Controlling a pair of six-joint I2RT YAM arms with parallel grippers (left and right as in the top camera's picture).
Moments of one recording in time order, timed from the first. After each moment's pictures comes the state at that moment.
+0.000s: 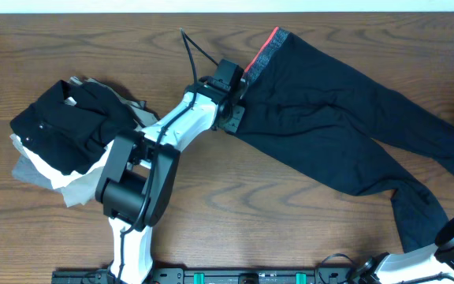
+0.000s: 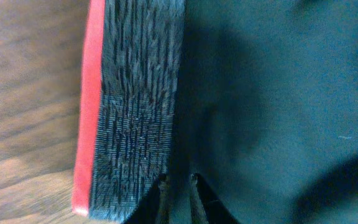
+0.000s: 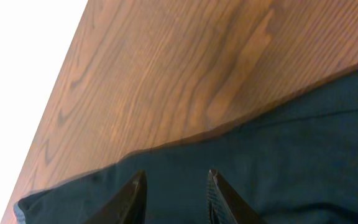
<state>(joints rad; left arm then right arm) -0.47 2.08 1.43 -0.59 0.04 -0.05 -0.76 1.75 1.12 -0.21 -0.40 0.54</state>
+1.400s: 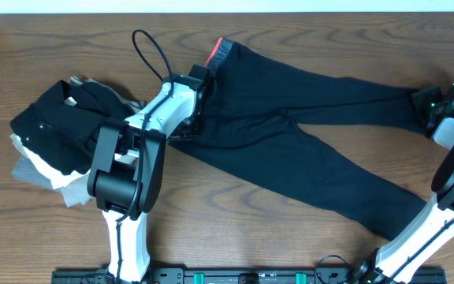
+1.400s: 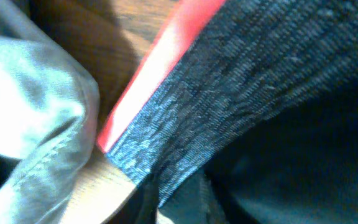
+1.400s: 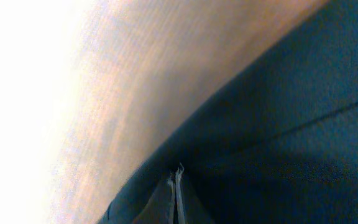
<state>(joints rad) -0.33 2.12 1.46 -1.00 -0.32 -0.49 -0.50 2.17 1.18 0.25 -0.21 0.74</state>
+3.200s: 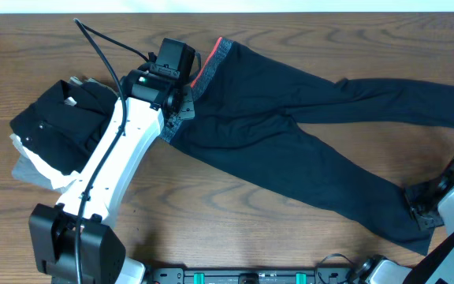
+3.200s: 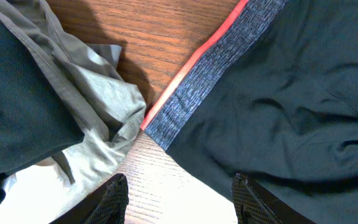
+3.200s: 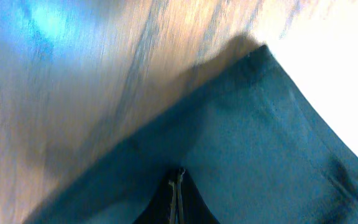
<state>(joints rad) -0.32 1.66 1.46 -1.02 -0.22 -0.43 -0.68 1.43 0.60 -0.55 0.09 0.68</state>
